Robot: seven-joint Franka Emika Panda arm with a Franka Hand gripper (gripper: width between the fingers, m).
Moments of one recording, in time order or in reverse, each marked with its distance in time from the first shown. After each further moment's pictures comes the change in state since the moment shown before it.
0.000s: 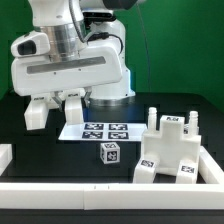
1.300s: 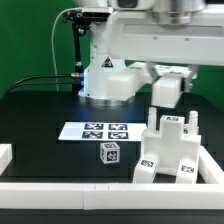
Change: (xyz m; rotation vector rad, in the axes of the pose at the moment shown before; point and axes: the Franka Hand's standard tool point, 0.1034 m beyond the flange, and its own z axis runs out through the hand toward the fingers) arm 0.096 -0.183 -0.051 -0.043 0.069 0.350
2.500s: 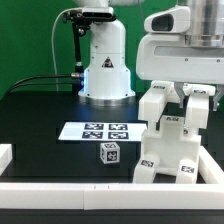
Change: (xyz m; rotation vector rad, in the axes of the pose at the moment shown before) arm -0.014 -0.026 0.033 0.017 0.061 -0.056
